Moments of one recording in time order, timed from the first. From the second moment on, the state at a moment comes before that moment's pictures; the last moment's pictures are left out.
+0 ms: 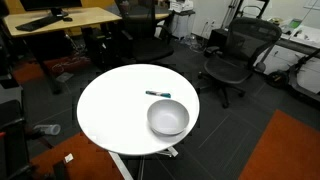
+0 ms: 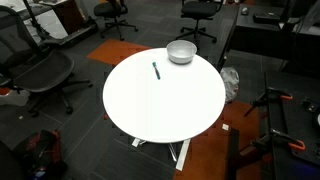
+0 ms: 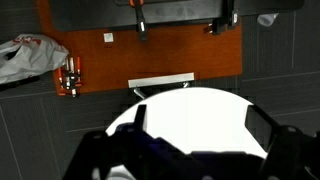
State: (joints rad) arm -0.09 -0.60 -0.17 -2.63 -0.03 1.91 -0.12
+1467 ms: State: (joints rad) arm -0.09 -0.35 -0.13 -2.46 0.06 2.02 0.05
